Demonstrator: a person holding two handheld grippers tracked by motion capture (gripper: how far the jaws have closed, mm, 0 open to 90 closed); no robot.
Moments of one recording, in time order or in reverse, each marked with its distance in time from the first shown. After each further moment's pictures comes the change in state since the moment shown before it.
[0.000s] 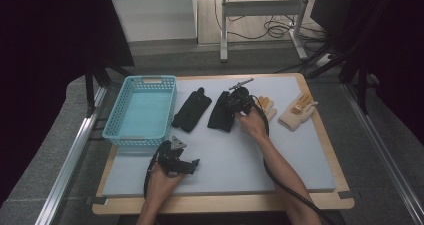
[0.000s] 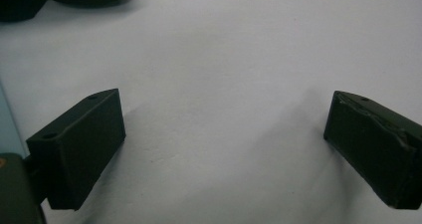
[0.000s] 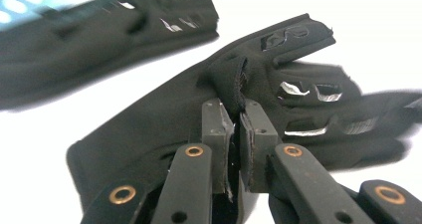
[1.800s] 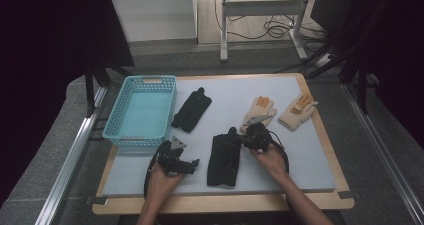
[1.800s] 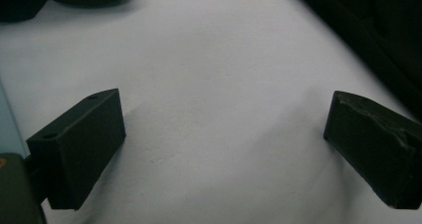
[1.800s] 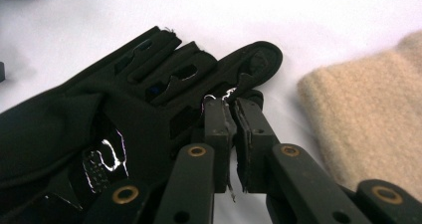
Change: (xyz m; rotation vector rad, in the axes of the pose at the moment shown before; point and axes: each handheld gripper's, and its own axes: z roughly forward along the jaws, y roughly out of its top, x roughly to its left) left arm 0.000 0.000 0.000 -0.001 0.002 -0.002; right arm 0.049 -0.106 -0.063 -0.003 0.054 -0.056
